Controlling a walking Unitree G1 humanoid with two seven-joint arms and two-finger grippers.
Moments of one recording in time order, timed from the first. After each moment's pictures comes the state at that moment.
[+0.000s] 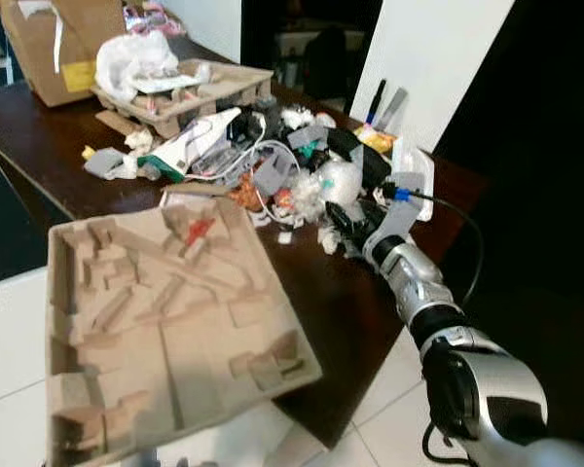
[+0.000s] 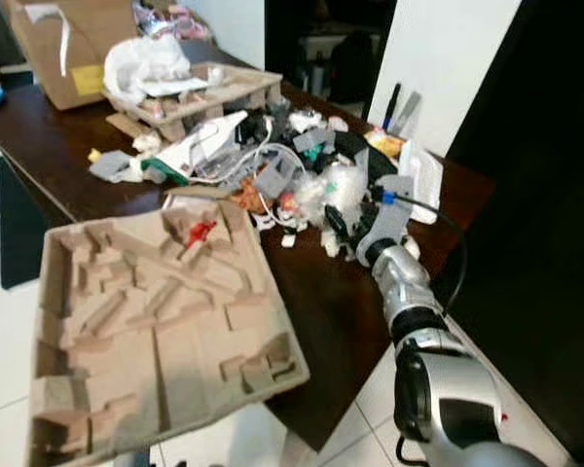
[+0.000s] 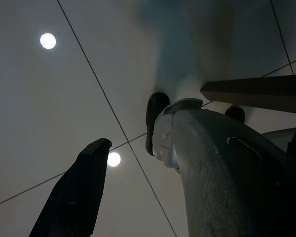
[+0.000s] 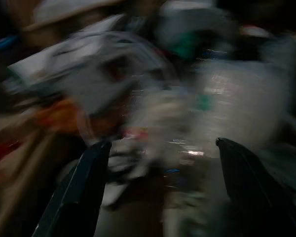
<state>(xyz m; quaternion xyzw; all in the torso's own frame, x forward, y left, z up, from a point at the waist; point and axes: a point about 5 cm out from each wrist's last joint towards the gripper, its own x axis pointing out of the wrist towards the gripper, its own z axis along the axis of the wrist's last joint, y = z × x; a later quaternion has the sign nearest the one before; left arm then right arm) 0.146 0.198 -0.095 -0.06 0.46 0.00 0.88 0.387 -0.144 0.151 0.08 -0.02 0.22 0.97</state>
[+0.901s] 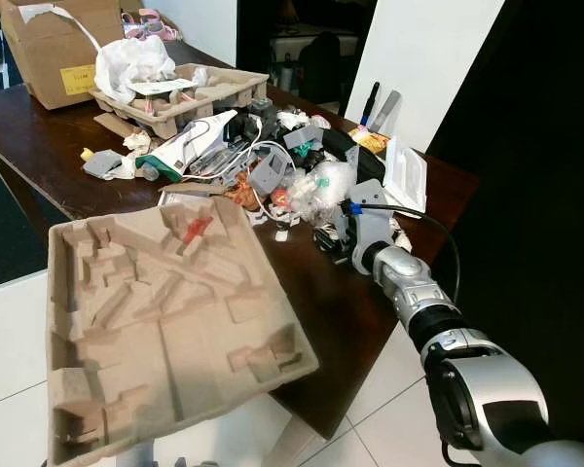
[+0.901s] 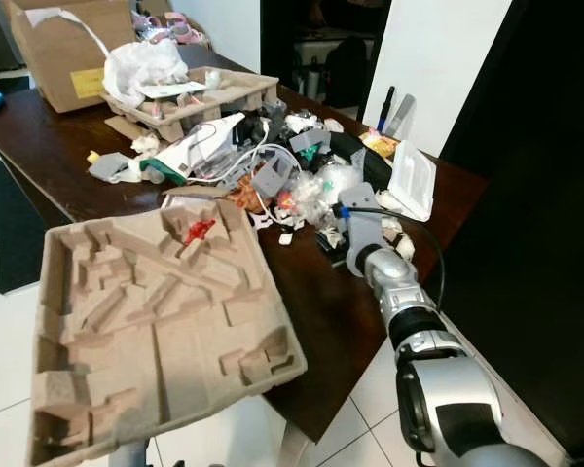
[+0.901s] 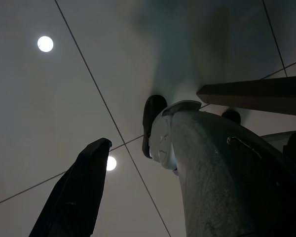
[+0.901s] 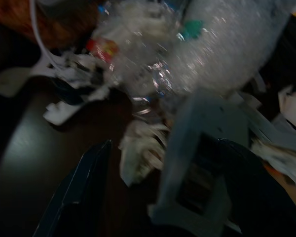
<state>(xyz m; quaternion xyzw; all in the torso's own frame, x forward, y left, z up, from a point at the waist) 0.145 0.199 -0.095 -0.07 0.46 0.01 0.89 0.388 -0.151 0.133 -0.08 0.08 0.16 0.98</state>
